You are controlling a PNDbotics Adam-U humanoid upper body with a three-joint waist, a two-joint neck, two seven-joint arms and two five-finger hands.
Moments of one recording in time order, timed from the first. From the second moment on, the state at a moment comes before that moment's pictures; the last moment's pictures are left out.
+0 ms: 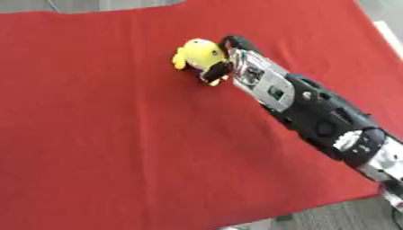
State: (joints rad) left arm -0.70 0.73 -0.10 -1.40 -0.02 0.17 0.19; right arm -0.53 -0.78 0.36 -1.63 0.25 0.91 0.04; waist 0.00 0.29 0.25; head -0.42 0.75
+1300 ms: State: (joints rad) left arm -0.68 0.73 -0.10 -1.40 -0.03 0.16 0.19; right arm -0.48 -0.81 0.31 -1.80 -0.04 0.85 -0.27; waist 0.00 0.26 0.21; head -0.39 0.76
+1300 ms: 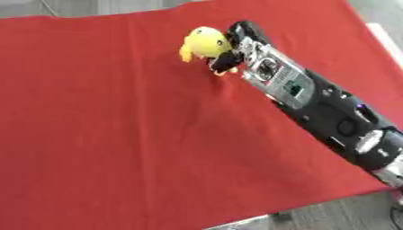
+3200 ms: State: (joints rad) left arm -1.14 0.40 -0.51 -1.48 -0.10 0.19 -0.30; right arm -0.49 -0.77 0.41 -1.98 -0.40 0.65 -0.46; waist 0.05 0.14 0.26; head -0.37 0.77
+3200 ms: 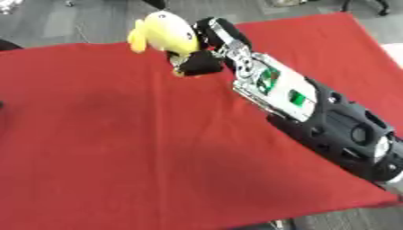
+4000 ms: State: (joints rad) left arm -1.17 0.28 -0.58 -1.38 -0.24 0.12 -0.39; right arm -0.51 -0.73 0.45 -1.98 -0.44 0.63 -0.48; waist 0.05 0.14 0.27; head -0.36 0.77
